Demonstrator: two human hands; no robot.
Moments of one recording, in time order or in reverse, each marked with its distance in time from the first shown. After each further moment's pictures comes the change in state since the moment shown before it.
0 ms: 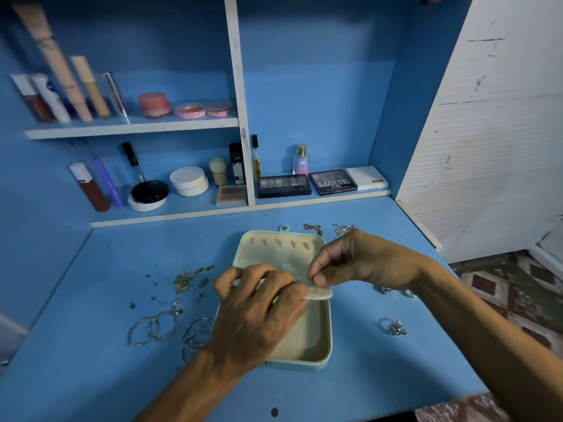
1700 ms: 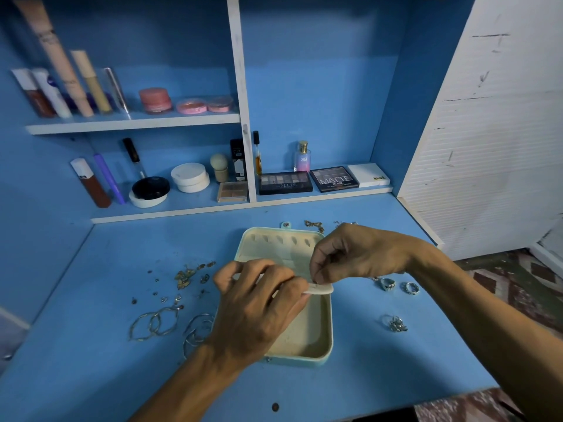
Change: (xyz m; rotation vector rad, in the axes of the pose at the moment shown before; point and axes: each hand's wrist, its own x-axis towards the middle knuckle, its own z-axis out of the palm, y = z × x) left_hand -0.001 -0.001 0.003 -0.009 0.019 -0.021; right_hand 0.009 -0.018 -0.005 -0.336 -0.110 0.023
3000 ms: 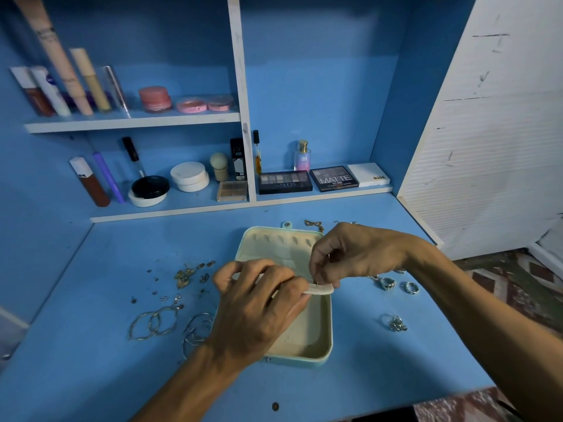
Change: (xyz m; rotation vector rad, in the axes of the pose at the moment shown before) left_hand -0.001 0.000 -0.001 -0.007 0.003 0.000; right_hand 0.000 -0.012 0.000 -0.054 -0.032 0.044
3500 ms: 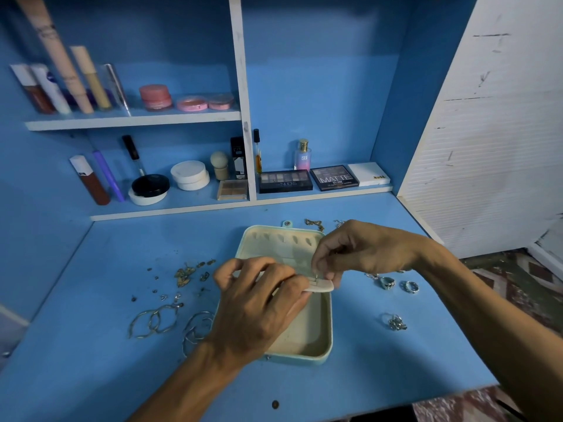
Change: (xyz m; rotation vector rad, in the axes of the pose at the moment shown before) left_hand 0.001 0.000 0.000 0.003 0.013 -0.008; right_hand -0.004 0.015 -0.001 0.091 0.042 -0.011
